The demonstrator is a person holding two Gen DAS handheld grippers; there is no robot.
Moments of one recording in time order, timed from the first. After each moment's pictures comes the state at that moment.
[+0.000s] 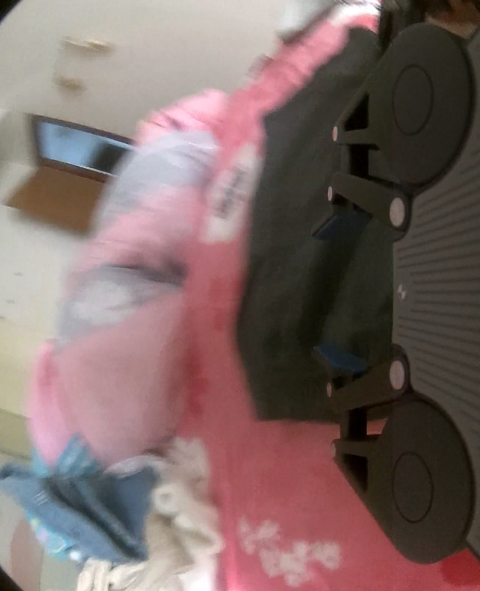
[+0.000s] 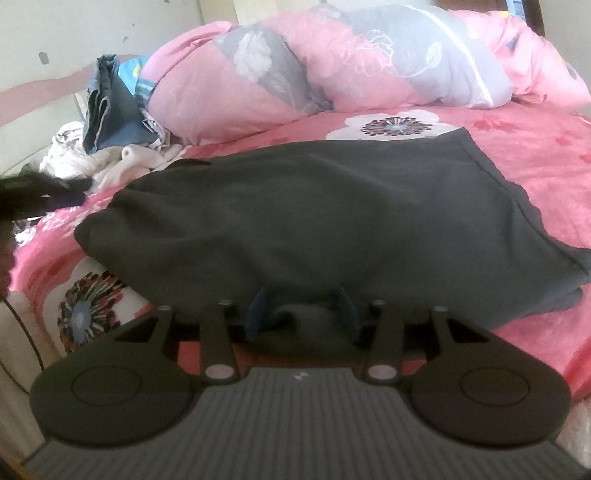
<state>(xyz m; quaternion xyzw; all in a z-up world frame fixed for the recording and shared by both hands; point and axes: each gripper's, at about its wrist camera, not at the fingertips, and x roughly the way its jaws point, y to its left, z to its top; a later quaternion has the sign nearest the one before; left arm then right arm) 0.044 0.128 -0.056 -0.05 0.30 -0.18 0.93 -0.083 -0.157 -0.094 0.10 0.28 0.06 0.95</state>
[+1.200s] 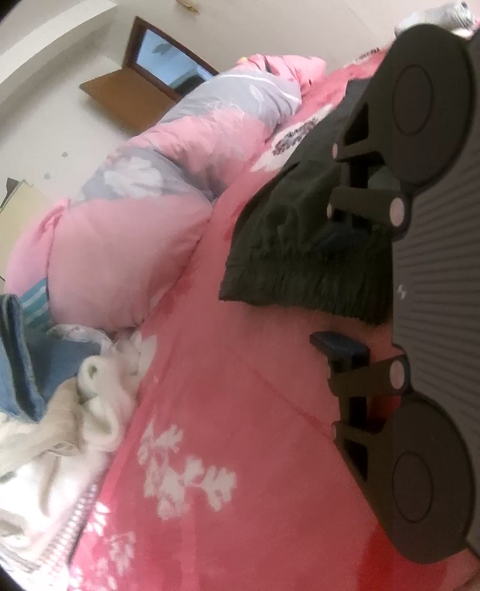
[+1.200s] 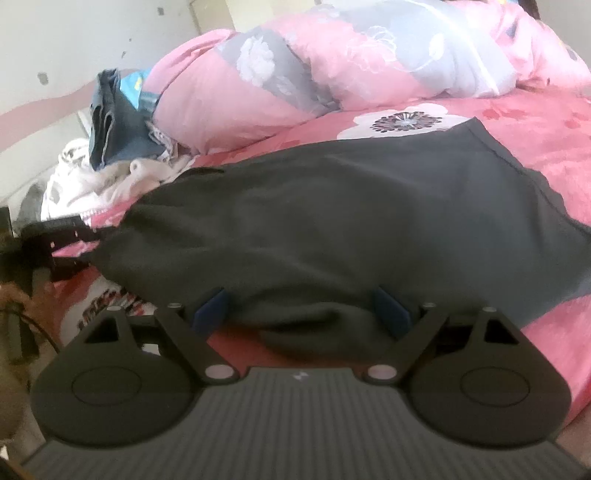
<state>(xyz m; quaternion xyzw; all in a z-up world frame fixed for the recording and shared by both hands) 0.061 0.211 -0.107 -0.25 0.29 -0.09 0.92 -0.081 -0.147 -0.093 0.14 0.27 0.07 0.95</state>
